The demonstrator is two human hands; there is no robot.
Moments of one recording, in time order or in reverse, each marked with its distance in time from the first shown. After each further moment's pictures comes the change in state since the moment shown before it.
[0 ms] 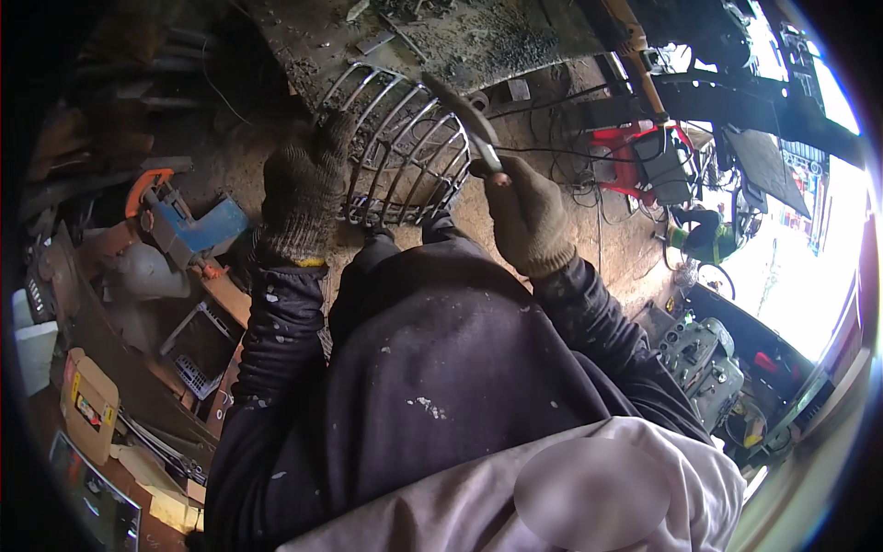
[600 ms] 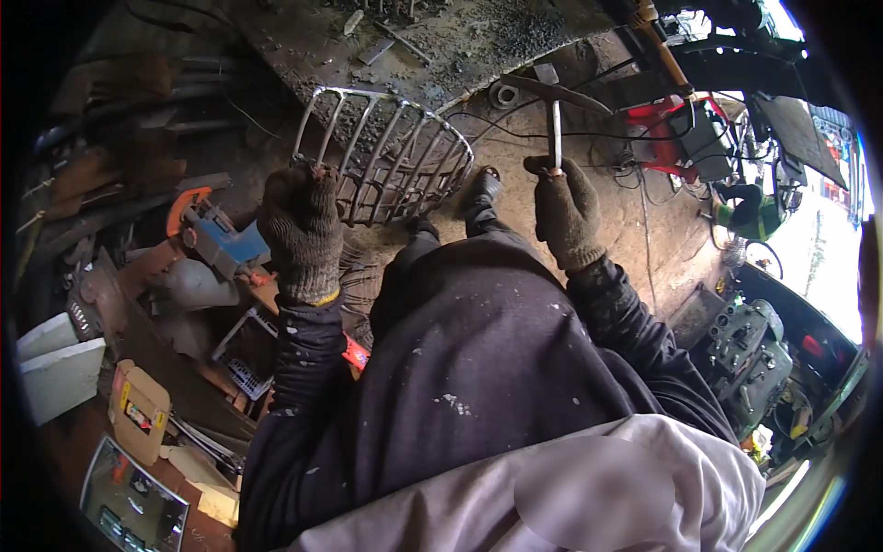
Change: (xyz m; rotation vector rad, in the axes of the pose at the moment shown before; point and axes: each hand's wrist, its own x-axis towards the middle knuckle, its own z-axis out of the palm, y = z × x) left_hand -0.034 -0.015 -0.009 -1.016 0.361 -0.133; right_hand -0.019 0.063 0.017 0.613 0.210 0.171
